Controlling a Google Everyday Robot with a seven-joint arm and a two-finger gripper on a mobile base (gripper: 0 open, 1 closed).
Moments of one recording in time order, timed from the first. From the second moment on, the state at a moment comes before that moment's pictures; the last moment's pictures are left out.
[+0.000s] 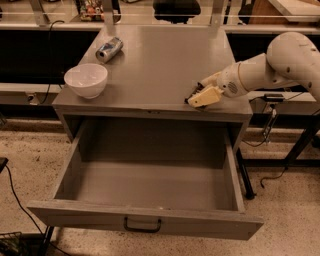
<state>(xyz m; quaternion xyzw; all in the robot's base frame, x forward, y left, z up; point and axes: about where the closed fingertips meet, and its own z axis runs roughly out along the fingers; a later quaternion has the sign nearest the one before) 0.678 -0.135 0.820 -0.45 0.78 0.20 0.38</state>
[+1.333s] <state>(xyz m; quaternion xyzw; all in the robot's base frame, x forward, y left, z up) 0.662 -0.126 0.853 -0.46 0.76 0.23 0.40</state>
